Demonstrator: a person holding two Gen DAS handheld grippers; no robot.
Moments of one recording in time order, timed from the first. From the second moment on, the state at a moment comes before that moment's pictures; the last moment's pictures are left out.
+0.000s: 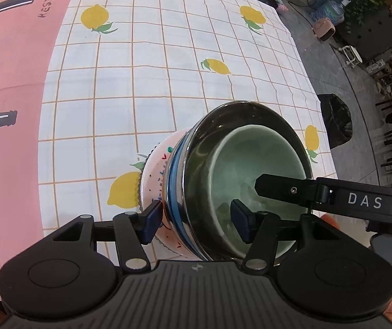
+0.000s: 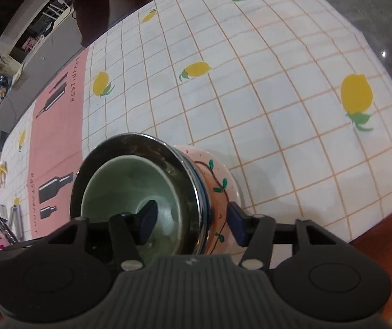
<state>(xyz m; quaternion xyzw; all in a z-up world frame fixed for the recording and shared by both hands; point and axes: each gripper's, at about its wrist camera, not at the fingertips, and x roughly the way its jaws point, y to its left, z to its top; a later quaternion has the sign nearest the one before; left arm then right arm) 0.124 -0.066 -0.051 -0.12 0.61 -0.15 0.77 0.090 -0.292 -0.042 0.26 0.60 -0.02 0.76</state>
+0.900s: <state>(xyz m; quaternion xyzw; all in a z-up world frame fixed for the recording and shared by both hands) 0.096 -0.020 -0.004 -0.09 0.51 -0.19 0.83 0.059 -0.289 -0.020 0.23 0.57 -0.06 0.79</state>
